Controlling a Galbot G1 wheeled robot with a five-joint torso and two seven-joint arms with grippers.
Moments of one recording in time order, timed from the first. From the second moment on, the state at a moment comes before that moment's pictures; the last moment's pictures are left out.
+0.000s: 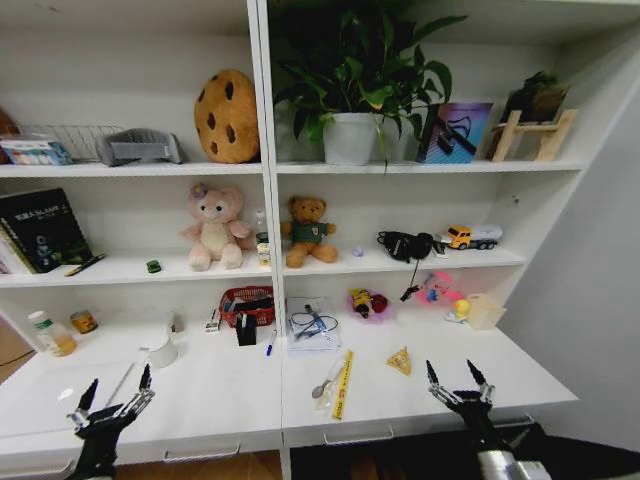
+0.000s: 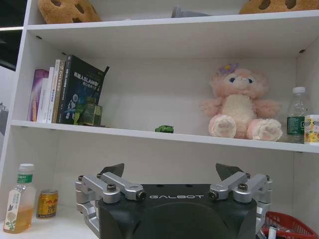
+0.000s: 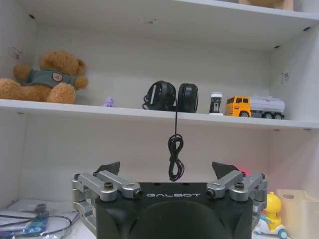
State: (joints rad) left arm 1.96 -1.38 -0.92 -2.19 -0.50 -0.33 -0.06; right arm -1.83 1.10 0.71 1.99 0.42 0.40 0.11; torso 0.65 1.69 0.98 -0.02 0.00
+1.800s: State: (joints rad) left arm 1.95 -1.38 -0.93 -2.16 -0.50 -0.31 -0.06; right arm -1.24 0.95 0.29 1.55 0.58 0.04 0.27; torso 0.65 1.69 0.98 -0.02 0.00
